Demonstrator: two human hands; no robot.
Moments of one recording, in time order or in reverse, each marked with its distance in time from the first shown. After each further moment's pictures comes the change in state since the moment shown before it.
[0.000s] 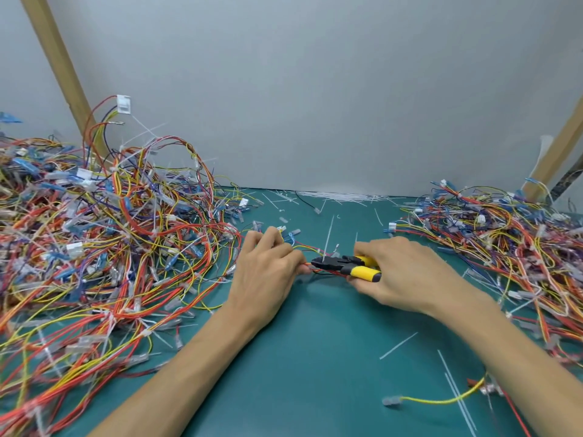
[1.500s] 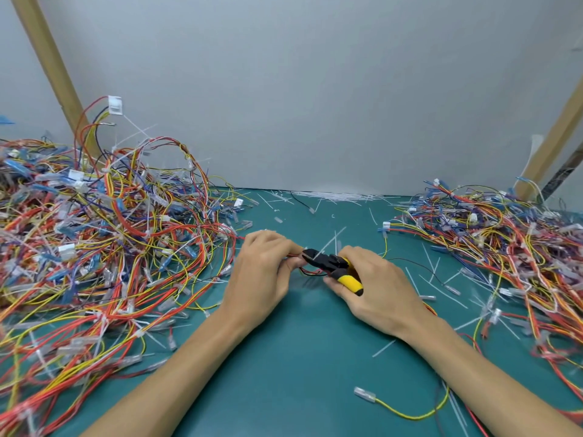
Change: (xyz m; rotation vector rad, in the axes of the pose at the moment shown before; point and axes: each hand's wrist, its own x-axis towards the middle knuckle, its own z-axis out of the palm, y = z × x) left_hand 0.003 0.009 -0.009 -0.448 0.039 -0.155; right_hand -0.011 -0.011 0.048 0.302 0.246 -0.022
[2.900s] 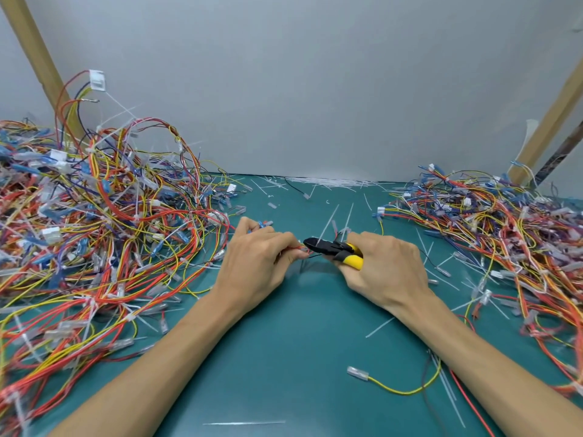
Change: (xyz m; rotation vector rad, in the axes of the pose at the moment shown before) left_hand -0.003 -0.004 0.004 0.103 -0.038 0.085; right_hand 0.000 0.006 -0.005 -0.337 0.131 0.094
